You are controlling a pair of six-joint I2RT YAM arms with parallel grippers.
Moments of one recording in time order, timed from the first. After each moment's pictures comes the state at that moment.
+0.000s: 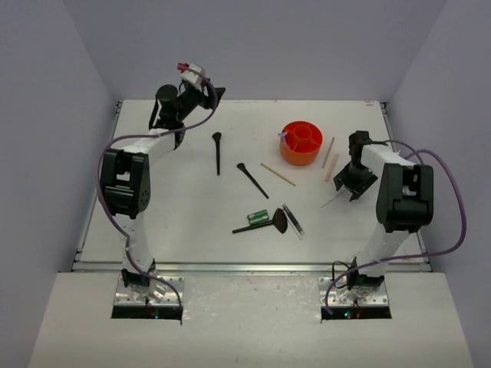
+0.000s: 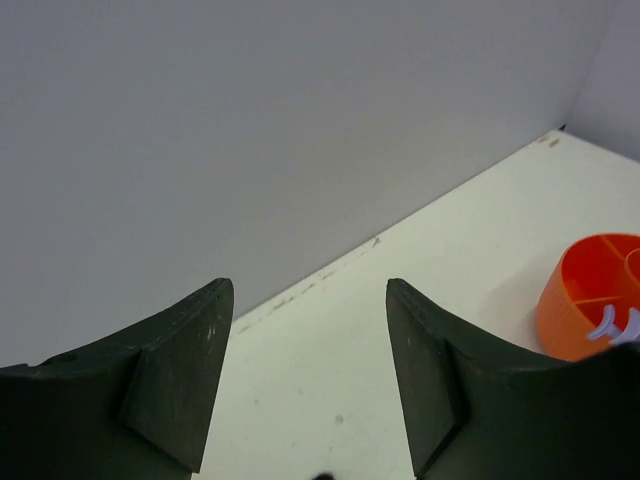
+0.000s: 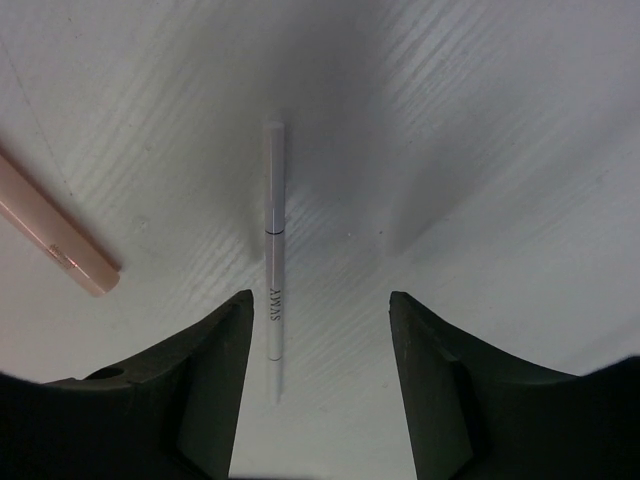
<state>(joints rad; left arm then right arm) -0.14 2.01 1.47 0.70 0.46 -0.01 -0.09 1.84 1.15 -0.74 0.21 0.77</state>
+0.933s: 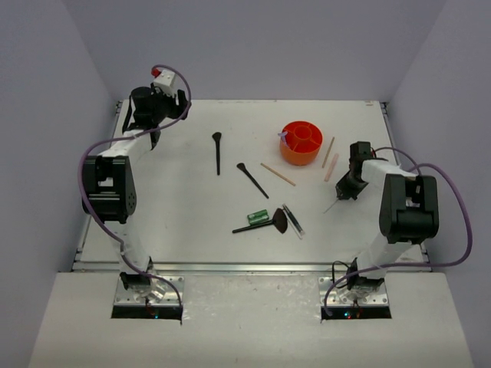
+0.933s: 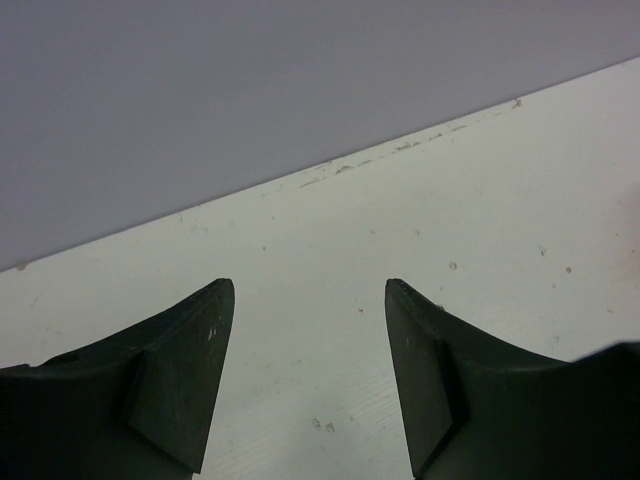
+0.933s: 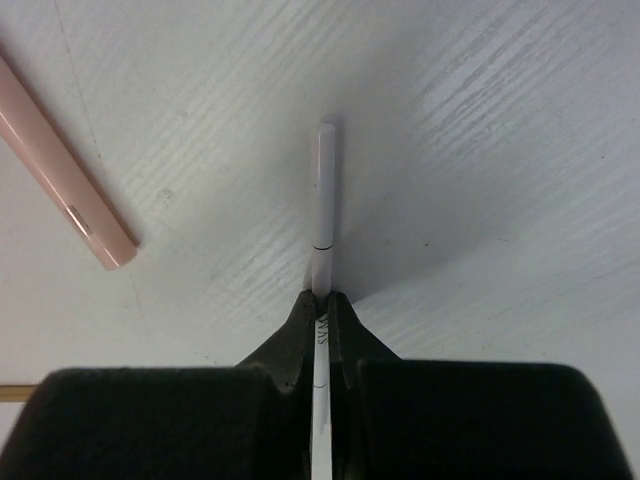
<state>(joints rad) 0.04 1.91 1.38 0.34 0.38 0.09 -0.09 1.73 0.93 -0.47 0.12 0.73</state>
